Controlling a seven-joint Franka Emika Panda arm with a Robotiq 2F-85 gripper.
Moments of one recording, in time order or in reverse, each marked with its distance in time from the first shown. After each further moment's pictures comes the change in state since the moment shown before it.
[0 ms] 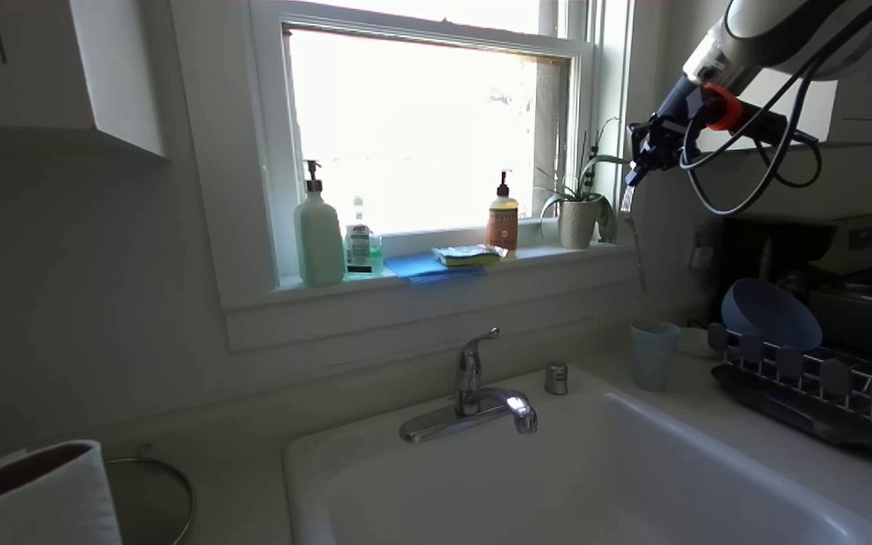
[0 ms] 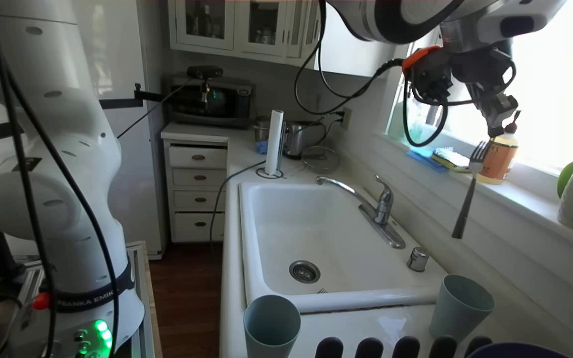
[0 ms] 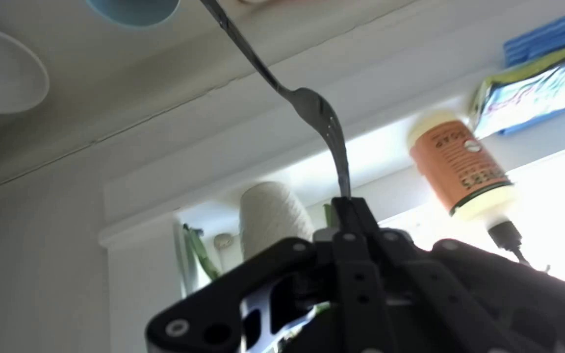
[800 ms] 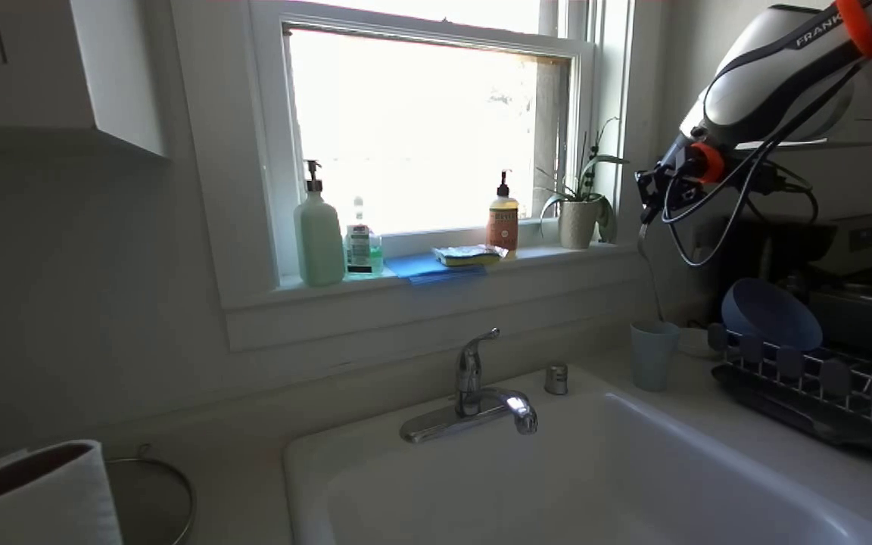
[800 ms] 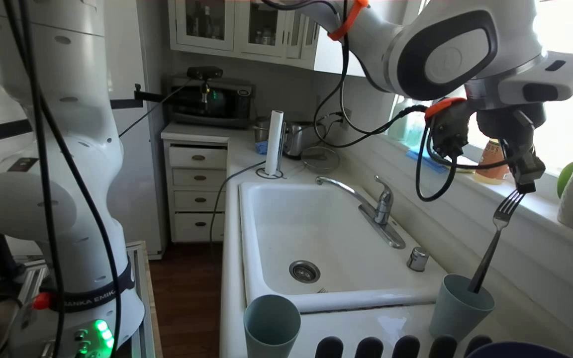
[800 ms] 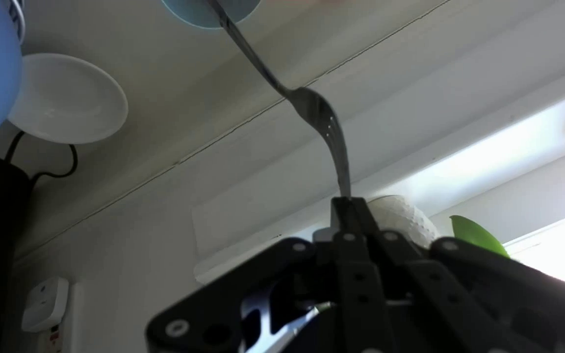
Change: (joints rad) arm -0.037 0.147 -0.055 0.008 -0.062 0.101 0.136
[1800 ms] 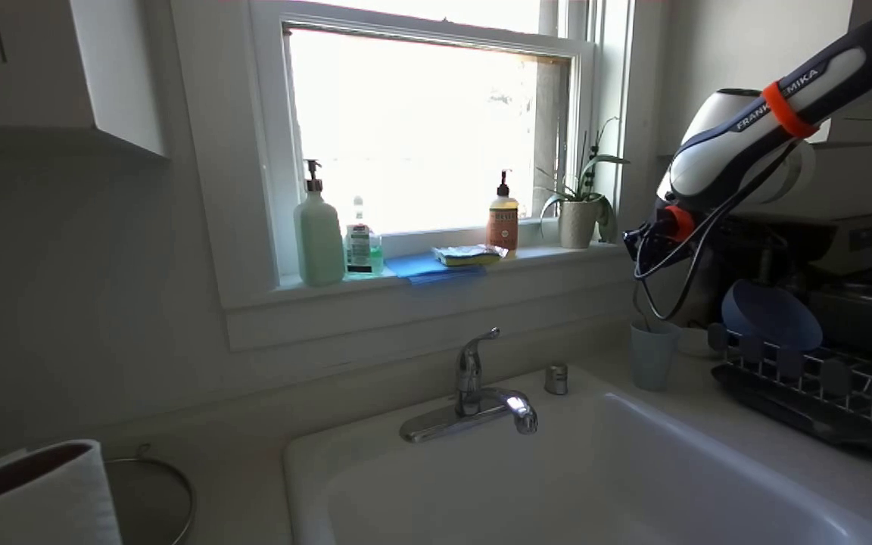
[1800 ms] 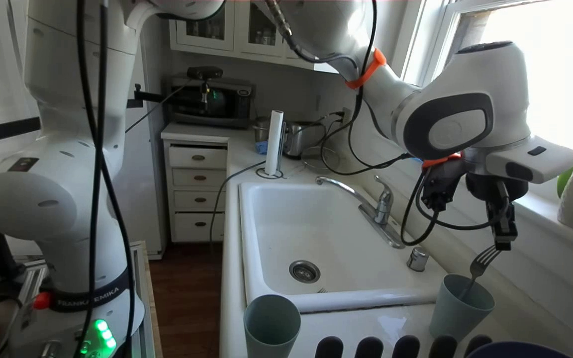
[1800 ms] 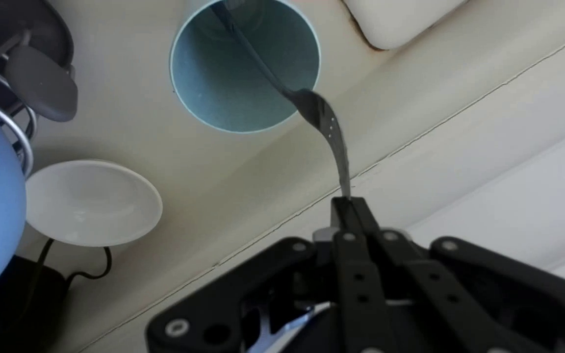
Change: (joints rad) arm 0.002 0.194 -0.015 0.039 0.033 -0.001 0.081
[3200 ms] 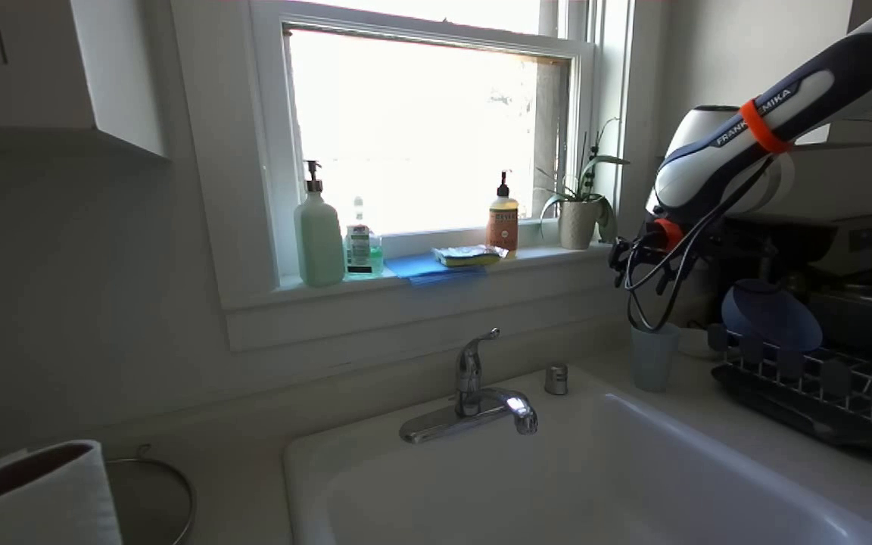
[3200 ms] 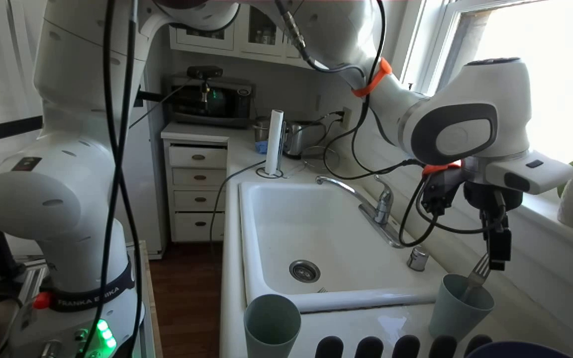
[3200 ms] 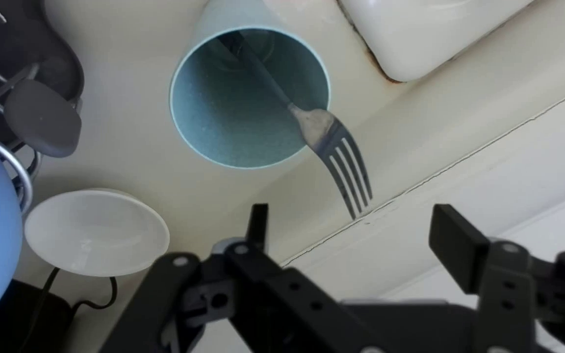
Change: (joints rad) arm 0.028 0.063 -0.024 0.063 0.000 -0.089 0.016
